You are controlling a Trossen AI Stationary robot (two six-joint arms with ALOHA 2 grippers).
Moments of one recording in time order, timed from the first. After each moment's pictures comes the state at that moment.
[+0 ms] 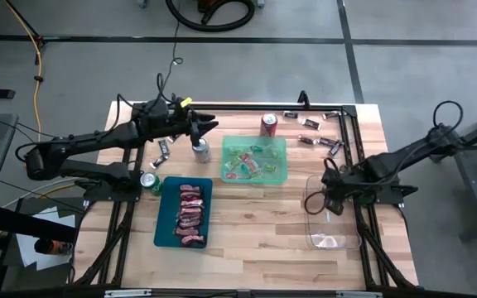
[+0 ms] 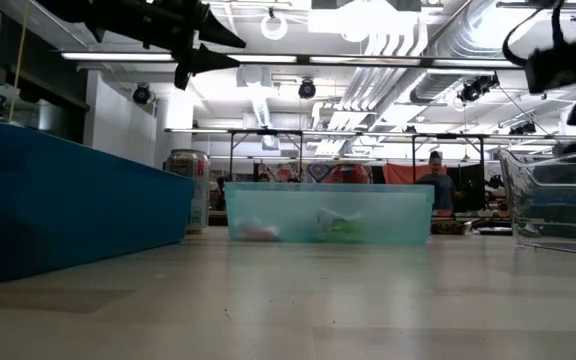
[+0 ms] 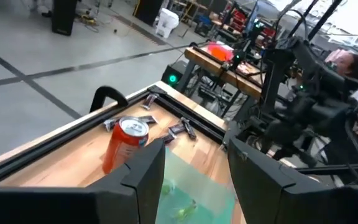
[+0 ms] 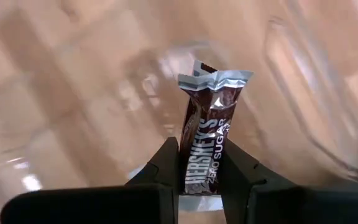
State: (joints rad) left arm 0.44 1.06 0.73 0.18 0.12 -0.41; right arm 0.40 0.83 0.61 -1.07 0.10 0.91
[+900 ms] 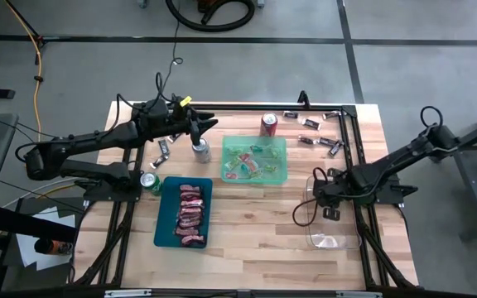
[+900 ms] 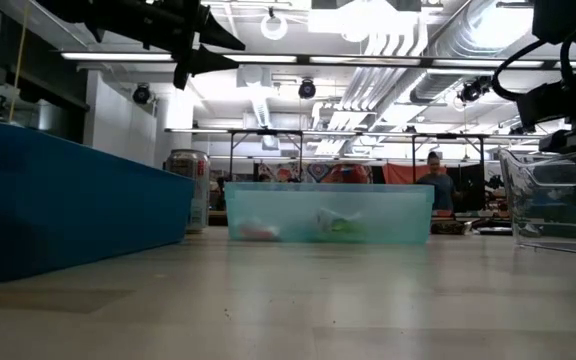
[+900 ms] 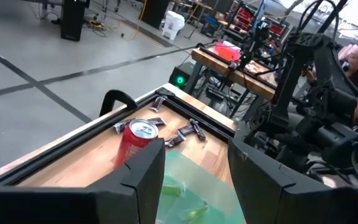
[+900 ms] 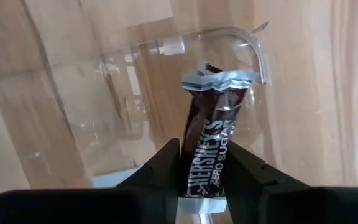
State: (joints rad) left arm 0.44 1.06 0.73 0.18 0.09 -0.38; right arm 0.40 1.07 0.54 -0.88 0.07 0.61
